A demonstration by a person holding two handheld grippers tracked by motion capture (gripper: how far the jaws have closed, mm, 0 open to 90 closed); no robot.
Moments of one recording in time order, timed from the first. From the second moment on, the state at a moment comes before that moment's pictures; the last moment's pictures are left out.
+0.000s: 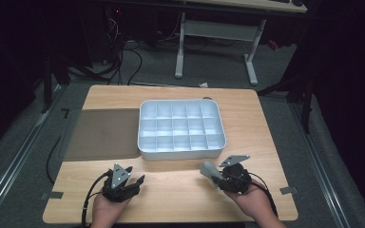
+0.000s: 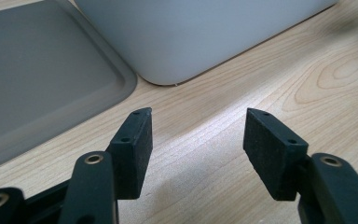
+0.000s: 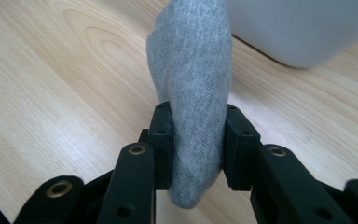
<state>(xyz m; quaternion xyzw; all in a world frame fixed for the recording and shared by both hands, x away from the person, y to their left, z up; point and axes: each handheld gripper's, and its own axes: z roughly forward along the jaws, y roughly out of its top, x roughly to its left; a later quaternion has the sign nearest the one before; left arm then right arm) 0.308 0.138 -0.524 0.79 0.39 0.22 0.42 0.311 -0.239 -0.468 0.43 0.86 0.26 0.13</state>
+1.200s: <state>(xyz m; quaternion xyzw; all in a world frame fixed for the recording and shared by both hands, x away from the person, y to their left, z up) 0.305 0.131 -0.524 0.79 0.38 0.22 0.42 0.325 -0.265 -0.429 0.45 0.84 0.26 0.12</state>
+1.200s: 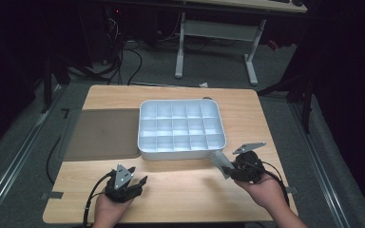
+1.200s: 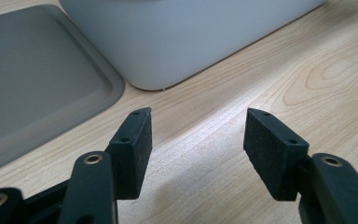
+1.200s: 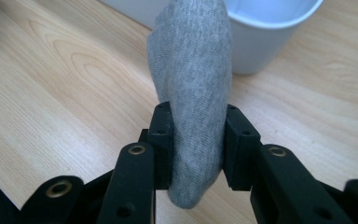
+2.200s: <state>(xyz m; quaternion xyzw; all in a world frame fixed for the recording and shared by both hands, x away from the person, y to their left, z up) 0.303 0.125 -0.523 0.80 0.37 0.22 0.43 0.420 -0.244 -0.404 0.49 0.85 0.17 0.12</state>
